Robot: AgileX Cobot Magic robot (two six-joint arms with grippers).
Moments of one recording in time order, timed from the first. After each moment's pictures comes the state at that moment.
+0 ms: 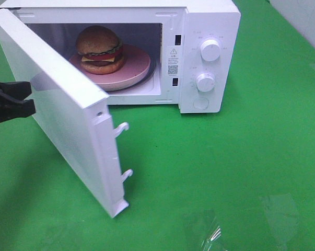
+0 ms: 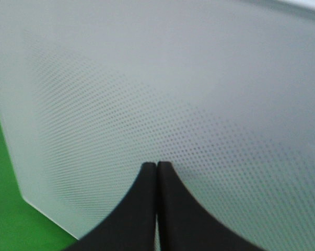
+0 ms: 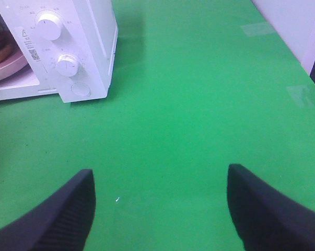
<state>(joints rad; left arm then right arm) -0.22 1.52 -0.39 0.31 -0.74 -0.30 0.05 0.00 -0.50 -0.05 0.96 0.12</state>
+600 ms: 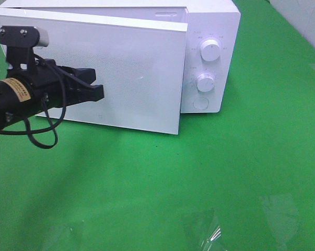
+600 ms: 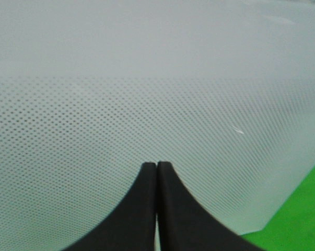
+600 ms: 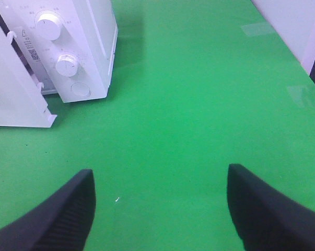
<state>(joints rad) -0.50 1.74 -0.65 0.10 -0.73 -0.23 0.05 0.00 -0.50 -0.05 0.96 0.12</state>
